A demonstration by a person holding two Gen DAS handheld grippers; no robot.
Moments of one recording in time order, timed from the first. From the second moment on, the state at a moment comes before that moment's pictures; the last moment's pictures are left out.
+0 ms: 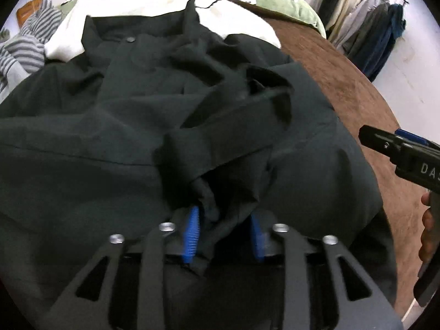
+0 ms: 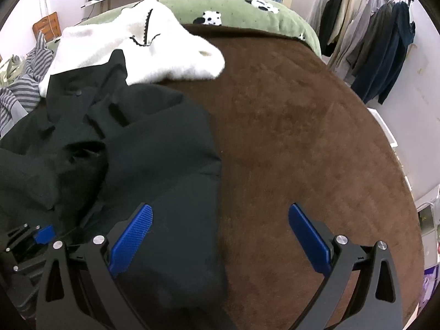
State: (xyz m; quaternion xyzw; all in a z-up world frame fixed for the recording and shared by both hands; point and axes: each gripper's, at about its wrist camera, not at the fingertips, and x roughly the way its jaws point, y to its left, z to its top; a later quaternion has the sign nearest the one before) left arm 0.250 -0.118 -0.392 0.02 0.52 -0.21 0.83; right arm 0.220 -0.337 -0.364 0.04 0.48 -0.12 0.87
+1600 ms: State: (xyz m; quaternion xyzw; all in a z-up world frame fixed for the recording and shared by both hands) left arm 0.326 0.087 -0.370 0.01 0.52 -0.15 0.84; right arm 0.241 -0.194 -0.392 0.00 0.55 0.04 0.83
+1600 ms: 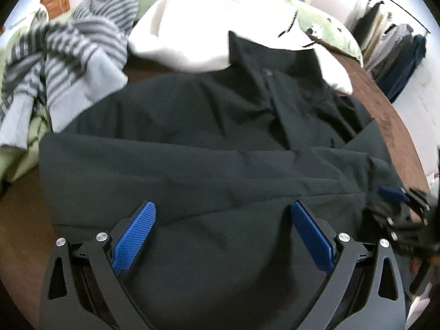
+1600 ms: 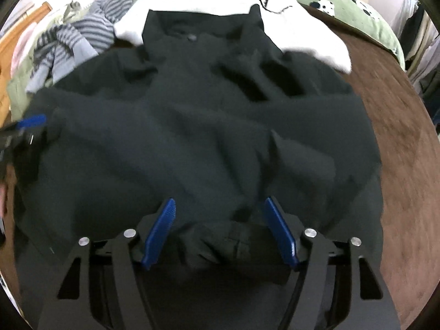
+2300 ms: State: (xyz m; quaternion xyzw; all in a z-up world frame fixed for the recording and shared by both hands) left arm 0.315 0.093 -0.394 0.02 0.49 -0.14 0.86; right arm 0.215 -0.185 -0.392 -0.01 0.53 0.05 0.85
